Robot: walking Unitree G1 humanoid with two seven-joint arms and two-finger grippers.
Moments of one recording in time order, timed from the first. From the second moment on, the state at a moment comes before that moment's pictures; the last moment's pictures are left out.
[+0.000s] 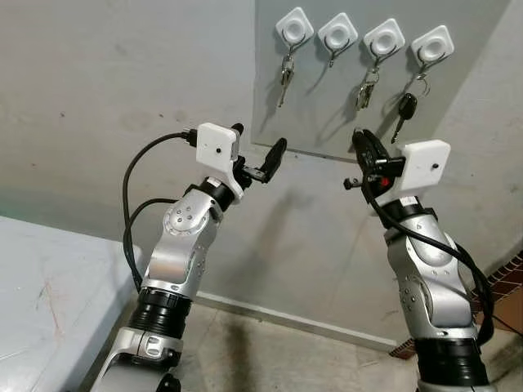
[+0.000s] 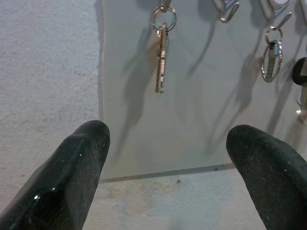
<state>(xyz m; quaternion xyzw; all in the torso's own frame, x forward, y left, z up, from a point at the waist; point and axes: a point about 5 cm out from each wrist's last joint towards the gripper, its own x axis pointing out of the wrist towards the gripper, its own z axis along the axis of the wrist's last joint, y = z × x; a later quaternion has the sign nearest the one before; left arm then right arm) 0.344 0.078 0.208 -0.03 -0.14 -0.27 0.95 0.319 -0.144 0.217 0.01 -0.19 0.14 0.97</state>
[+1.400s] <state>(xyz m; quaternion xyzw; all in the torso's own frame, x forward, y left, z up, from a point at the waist) 0.338 0.071 0.221 -0.03 -0.17 -0.29 0.94 0.351 -0.116 0.259 0.09 -0.26 0.20 0.94</state>
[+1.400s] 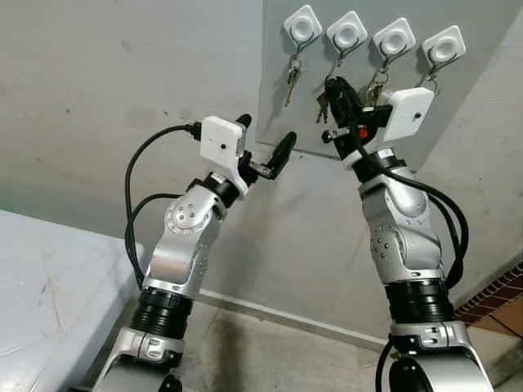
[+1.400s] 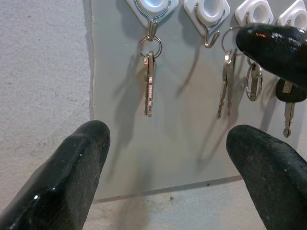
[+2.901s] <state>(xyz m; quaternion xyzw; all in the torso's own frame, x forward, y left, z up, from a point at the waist) 0.337 0.067 0.221 -0.03 -0.17 -0.30 0.94 0.366 -0.121 0.268 0.42 -0.24 0.22 0.84</state>
